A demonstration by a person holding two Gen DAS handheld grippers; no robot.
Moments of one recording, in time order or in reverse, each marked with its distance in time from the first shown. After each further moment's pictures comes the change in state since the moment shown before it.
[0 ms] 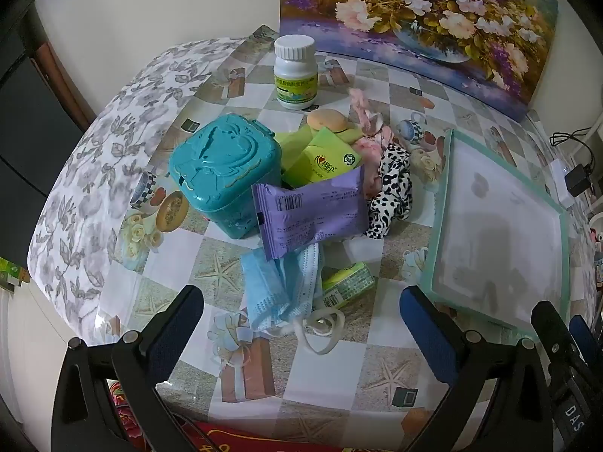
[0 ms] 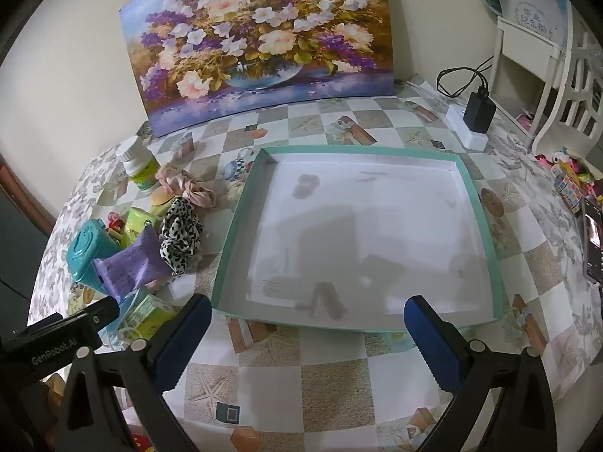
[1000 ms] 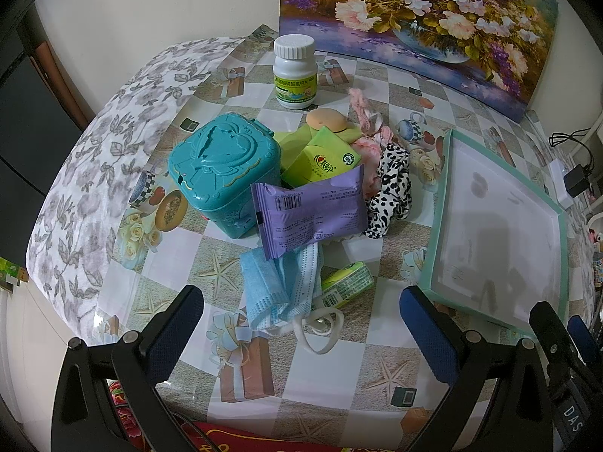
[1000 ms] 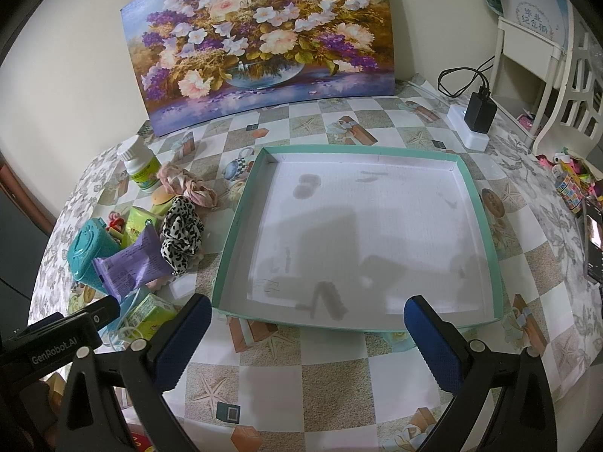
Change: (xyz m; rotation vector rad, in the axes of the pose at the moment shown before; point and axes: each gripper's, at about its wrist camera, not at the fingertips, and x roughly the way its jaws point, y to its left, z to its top) left arm 0.000 -0.001 0.000 0.000 0.002 0.001; right arm 0.000 0.001 -0.001 0.000 0.000 -0.001
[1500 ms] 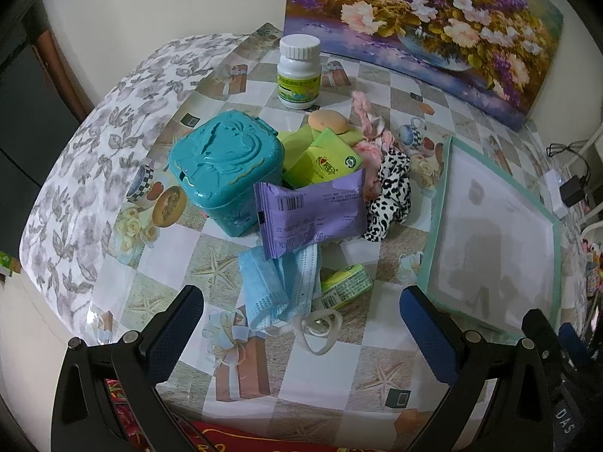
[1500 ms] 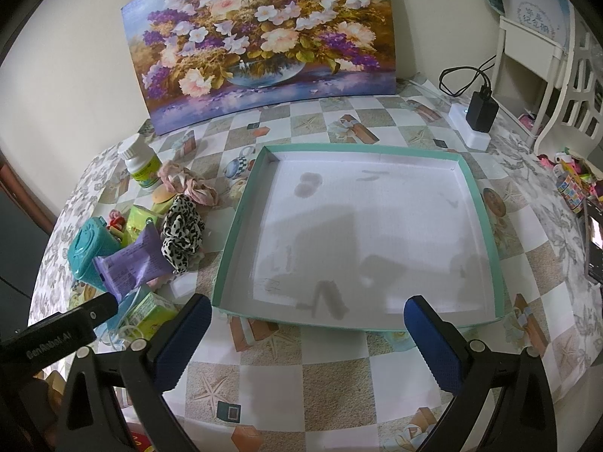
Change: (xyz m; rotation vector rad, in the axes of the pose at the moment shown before) left arm -0.002 0.006 0.001 -0.044 -0.043 -0.035; right arm 0.000 0.000 0.000 -0.001 0.002 0.001
